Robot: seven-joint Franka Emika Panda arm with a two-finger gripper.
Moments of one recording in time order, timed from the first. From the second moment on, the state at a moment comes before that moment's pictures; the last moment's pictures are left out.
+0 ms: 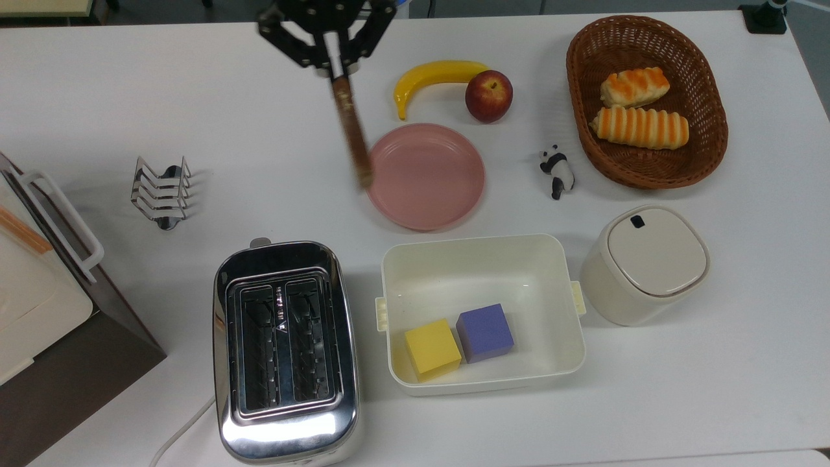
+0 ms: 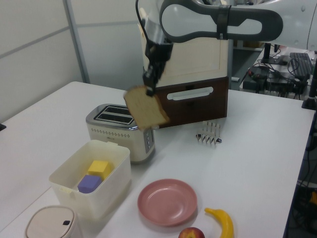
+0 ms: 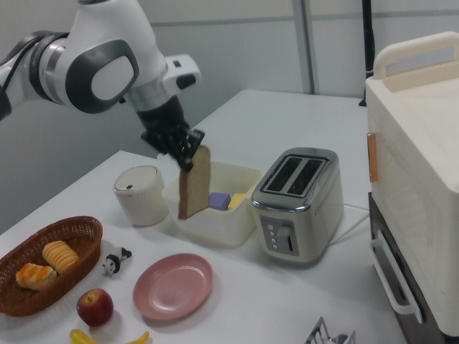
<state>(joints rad) -0.07 0.16 0.09 -1.38 0.07 1.76 -0.23</state>
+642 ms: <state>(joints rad) -0.01 0.25 0.10 -1.42 0.11 1.39 -0.47</state>
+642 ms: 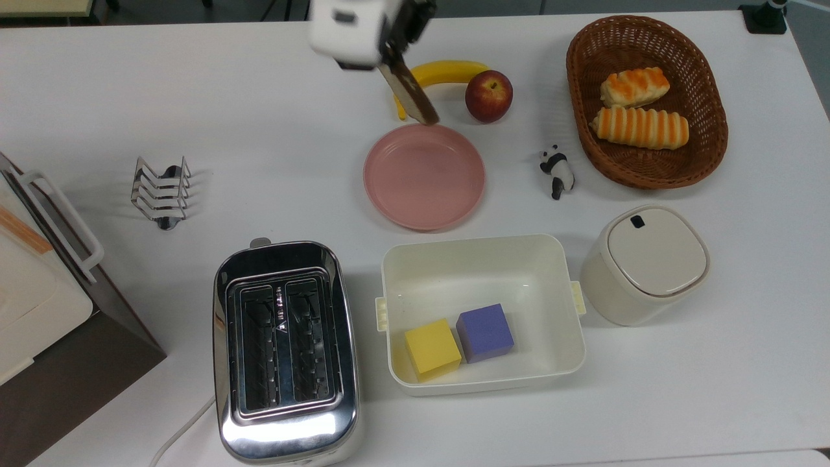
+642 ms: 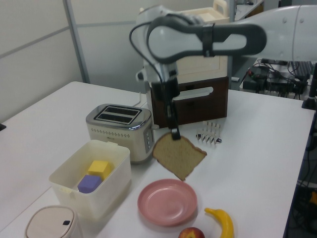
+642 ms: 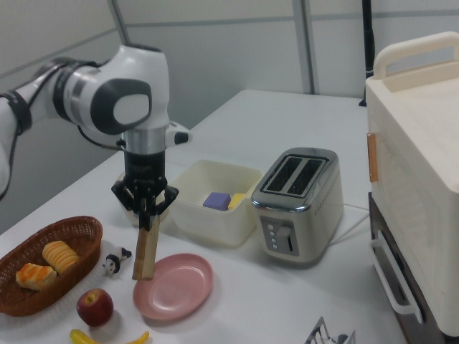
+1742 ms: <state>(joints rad) 0.08 0.42 0.07 -1.40 -0.02 1.51 -0.47</state>
